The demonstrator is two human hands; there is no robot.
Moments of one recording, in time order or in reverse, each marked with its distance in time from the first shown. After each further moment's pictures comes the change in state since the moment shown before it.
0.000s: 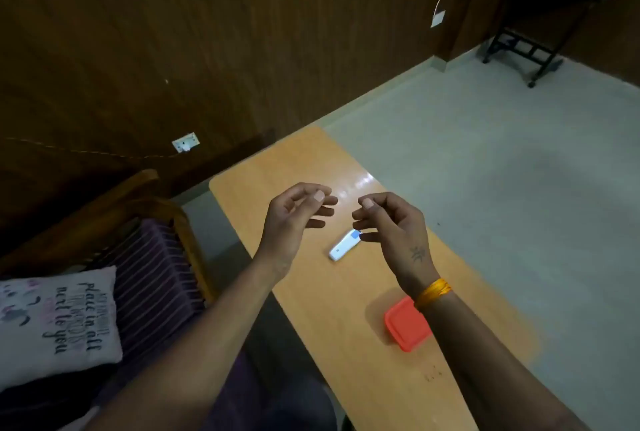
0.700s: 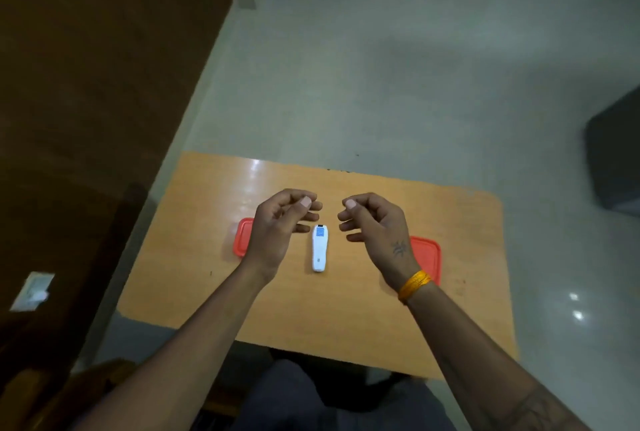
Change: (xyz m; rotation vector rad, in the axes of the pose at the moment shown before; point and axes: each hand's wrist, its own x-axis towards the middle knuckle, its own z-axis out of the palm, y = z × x) left_hand 0.235 -0.063 0.017 0.122 -0.690 -0.125; right_hand 0.111 0.068 0.052 0.149 0.663 0.284
